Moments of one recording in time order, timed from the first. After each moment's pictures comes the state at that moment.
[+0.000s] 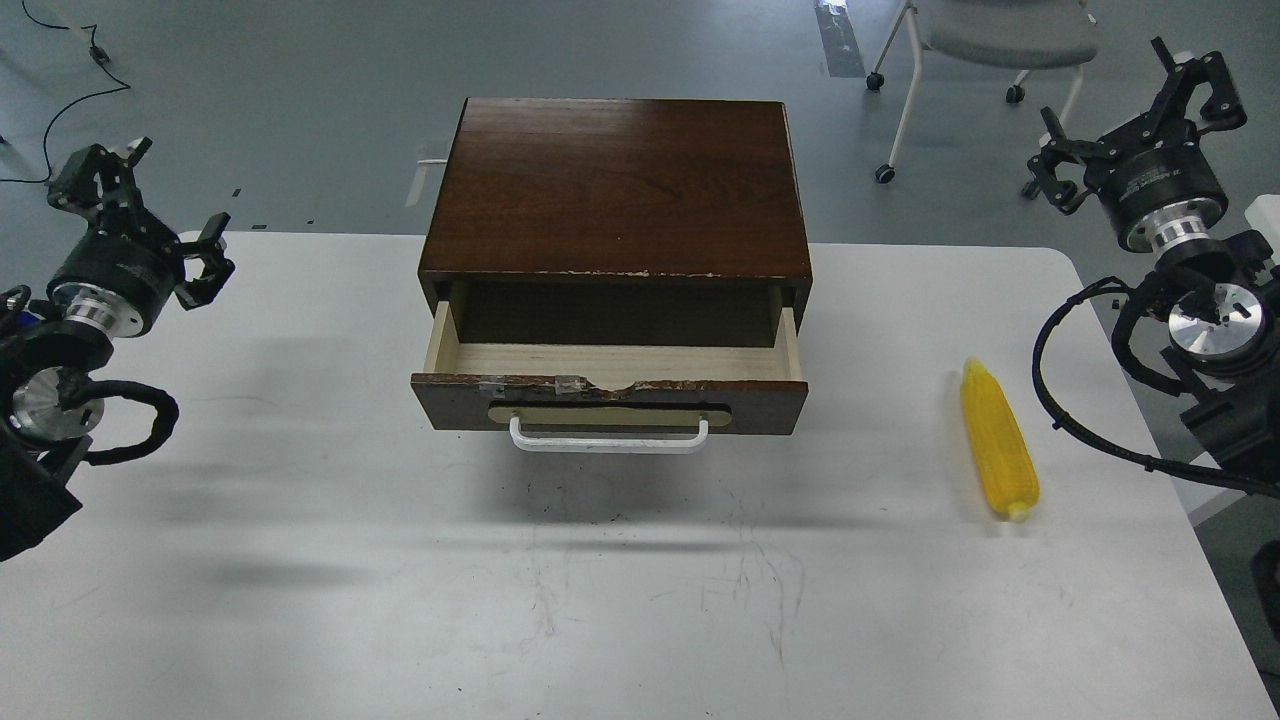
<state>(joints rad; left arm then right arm) -0.77 0.46 -0.46 -0.34 -0.23 -0.49 -0.42 0.85 -0.40 0.65 0.43 0.33 0.49 0.30</state>
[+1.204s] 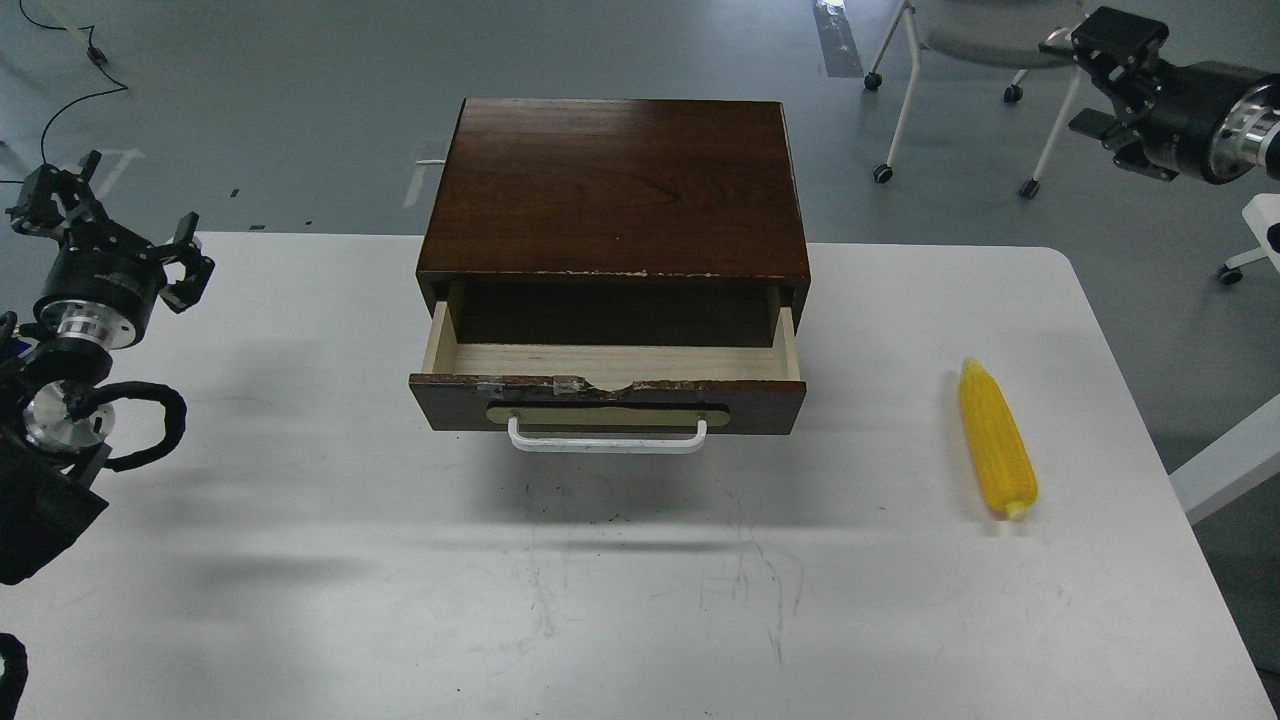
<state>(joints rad) -0.76 0.42 -0.60 -0.28 -0.30 -0.49 -0.43 1.39 -0.73 -0.42 0.78 -0.76 0.37 0.27</state>
